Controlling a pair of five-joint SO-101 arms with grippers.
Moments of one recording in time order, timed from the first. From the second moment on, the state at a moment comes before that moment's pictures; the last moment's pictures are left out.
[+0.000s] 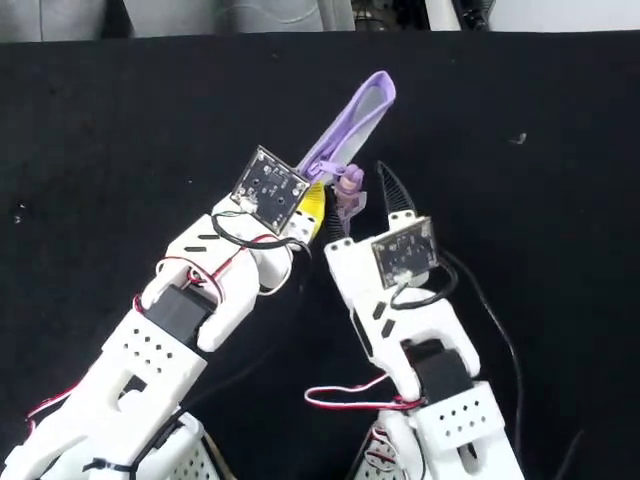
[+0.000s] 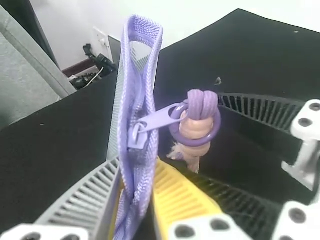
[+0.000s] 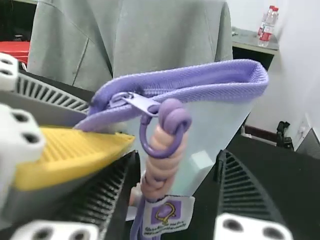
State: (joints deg) left arm 27.9 -50.9 50.2 24.7 -8.9; right arm -20.2 -80.3 79.6 18.2 6.4
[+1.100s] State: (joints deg) left arm 28.1 -51.1 51.2 24.6 -11.1; right arm -7.9 -83.8 67.0 32.7 6.5
